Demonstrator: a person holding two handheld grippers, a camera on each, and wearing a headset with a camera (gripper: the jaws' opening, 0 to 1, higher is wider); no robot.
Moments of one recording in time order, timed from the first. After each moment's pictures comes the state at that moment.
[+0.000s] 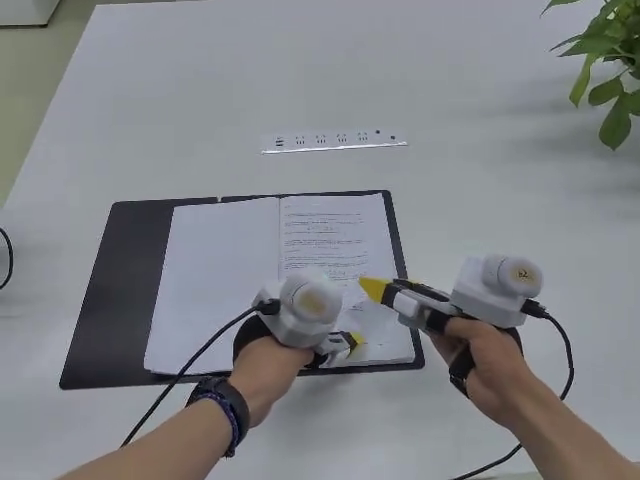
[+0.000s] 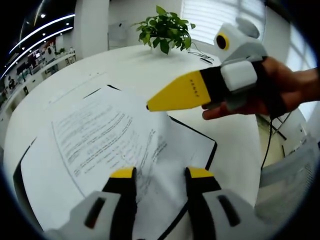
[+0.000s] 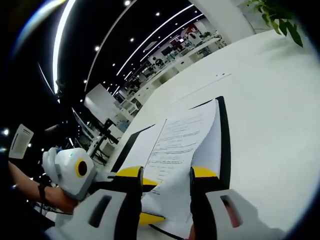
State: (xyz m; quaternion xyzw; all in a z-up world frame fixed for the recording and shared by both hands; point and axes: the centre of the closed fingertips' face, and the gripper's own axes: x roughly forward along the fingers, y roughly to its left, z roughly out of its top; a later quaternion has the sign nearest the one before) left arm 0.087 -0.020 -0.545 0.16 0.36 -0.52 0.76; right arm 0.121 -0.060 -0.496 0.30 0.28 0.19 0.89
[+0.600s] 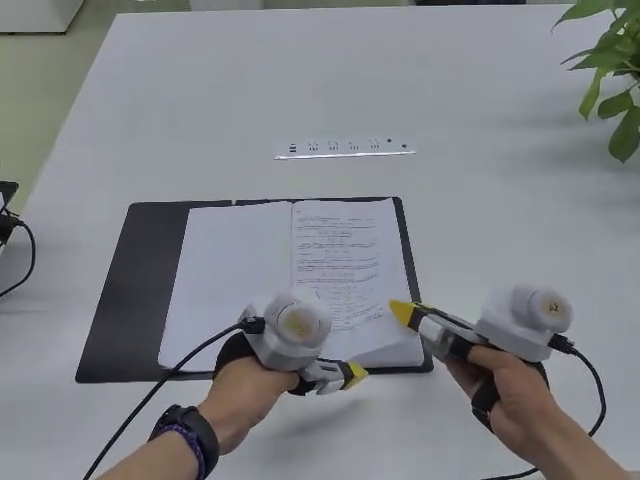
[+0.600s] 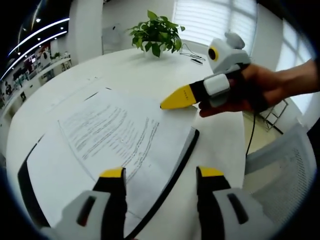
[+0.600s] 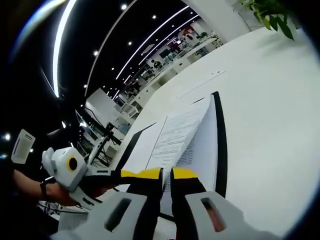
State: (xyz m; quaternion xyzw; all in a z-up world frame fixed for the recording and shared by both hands) left arm 0.062 0.015 -0.521 0.16 0.34 -0.54 0.75; right arm 0.093 -0.060 -0.494 0.32 0.27 0.19 0.89
